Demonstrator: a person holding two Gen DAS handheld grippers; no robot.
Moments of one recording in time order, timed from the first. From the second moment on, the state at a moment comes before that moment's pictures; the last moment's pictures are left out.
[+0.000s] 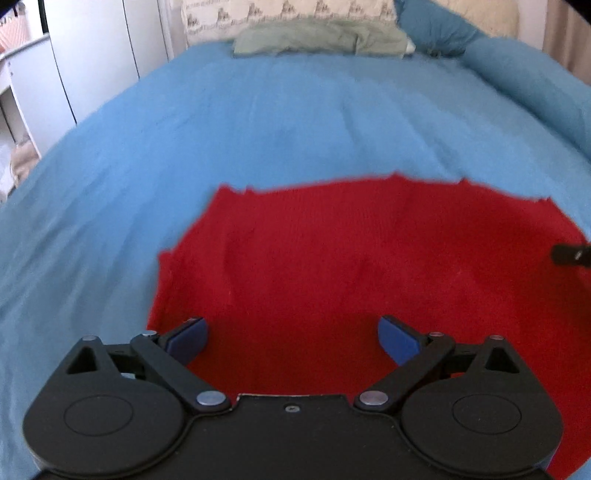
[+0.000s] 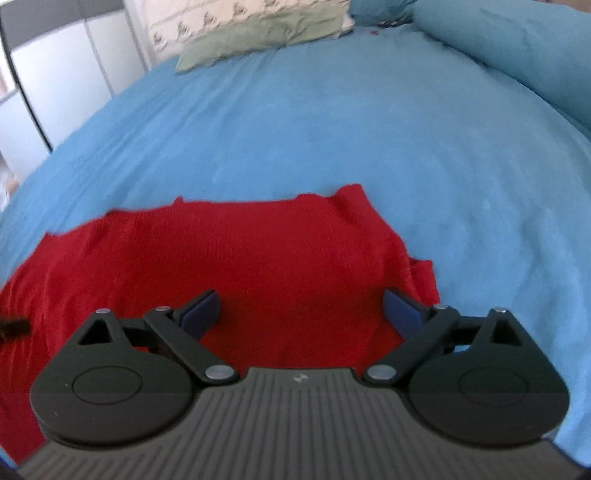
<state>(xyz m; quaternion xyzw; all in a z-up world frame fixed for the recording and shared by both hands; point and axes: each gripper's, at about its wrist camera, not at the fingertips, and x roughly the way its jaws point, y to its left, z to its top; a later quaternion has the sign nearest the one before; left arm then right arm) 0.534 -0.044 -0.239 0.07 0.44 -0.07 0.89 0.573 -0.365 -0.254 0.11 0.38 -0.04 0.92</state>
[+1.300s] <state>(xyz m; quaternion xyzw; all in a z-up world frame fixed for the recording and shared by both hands) 0.434 -0.117 -0.184 0.00 0.46 -0.05 0.89 0.375 -0.360 -0.247 0.30 0.35 -0.17 0.87</state>
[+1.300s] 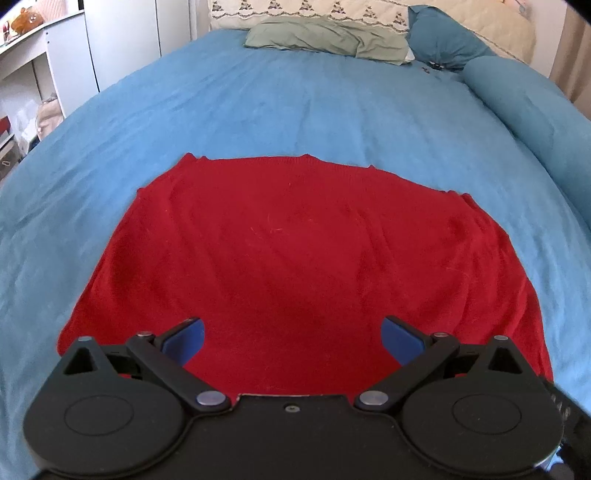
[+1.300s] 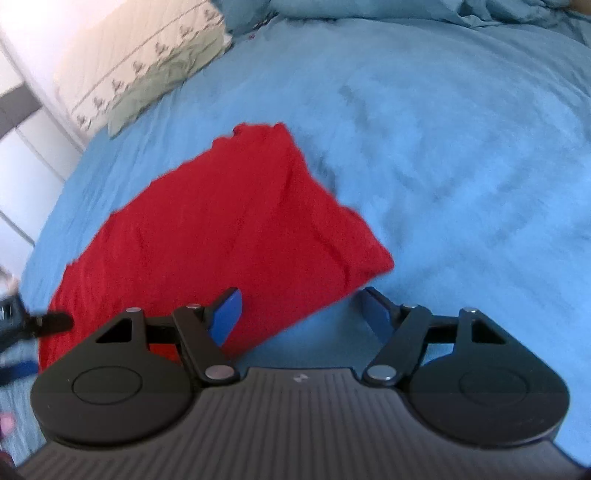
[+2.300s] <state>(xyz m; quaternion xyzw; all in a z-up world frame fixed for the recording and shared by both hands) 0.501 0.010 -0.183 0.02 0.48 -0.05 0.87 0.516 -0.219 -0.111 0.28 0.30 0.12 0.91</state>
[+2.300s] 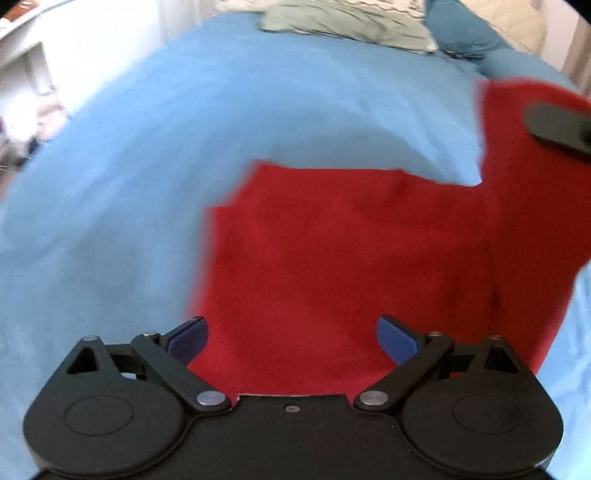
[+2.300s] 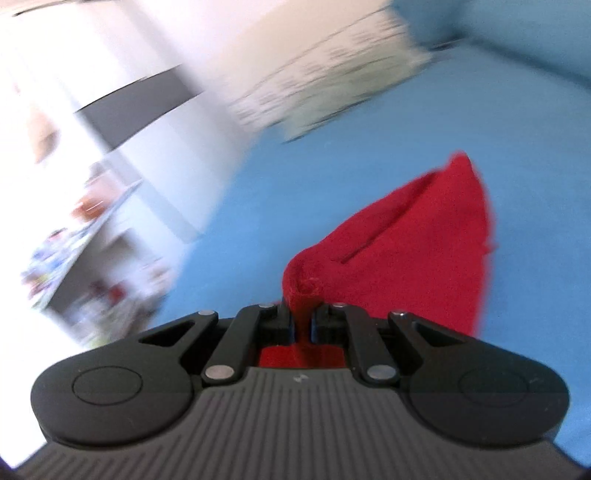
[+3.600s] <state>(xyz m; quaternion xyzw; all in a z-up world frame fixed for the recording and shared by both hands) 0.488 0.076 -0.181 -0.14 0.48 -0.08 0.87 0.421 -0.187 -0.195 0.11 0.40 0.07 0.91</state>
